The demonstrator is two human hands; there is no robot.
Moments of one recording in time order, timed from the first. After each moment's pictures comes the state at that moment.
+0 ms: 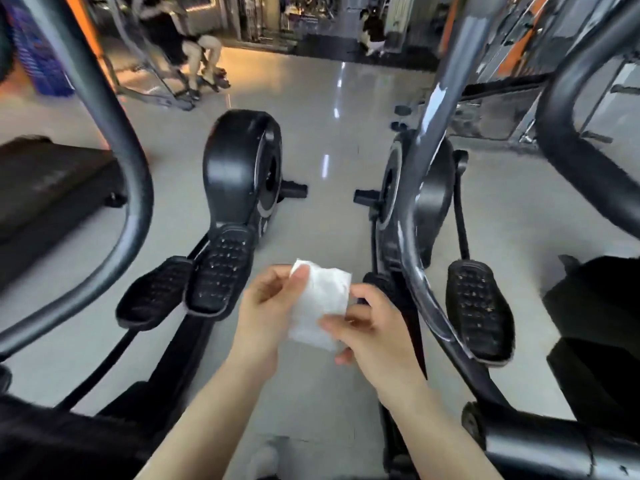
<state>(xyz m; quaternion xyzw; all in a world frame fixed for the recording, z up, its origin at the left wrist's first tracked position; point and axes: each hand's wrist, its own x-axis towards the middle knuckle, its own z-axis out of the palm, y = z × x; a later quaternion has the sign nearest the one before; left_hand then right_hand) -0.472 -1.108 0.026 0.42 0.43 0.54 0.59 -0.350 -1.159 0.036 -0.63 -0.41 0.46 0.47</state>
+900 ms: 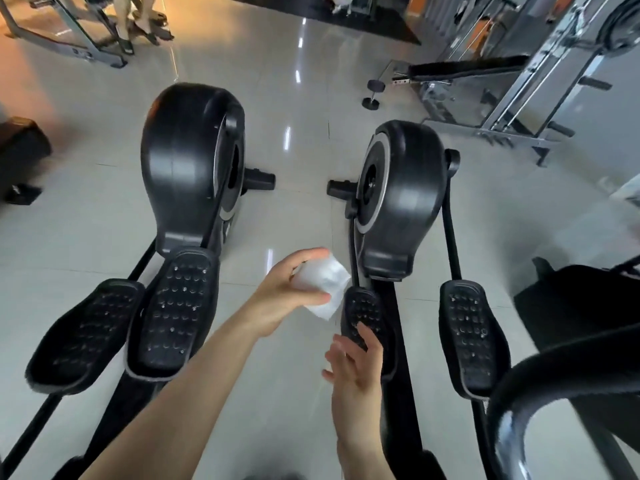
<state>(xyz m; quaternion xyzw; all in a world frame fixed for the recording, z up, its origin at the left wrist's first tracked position) -0.452 -0.783 -0.046 0.55 0.33 0.31 0.70 -0.379 -0.929 -0.051 -0.69 -0.23 0.38 0.58</state>
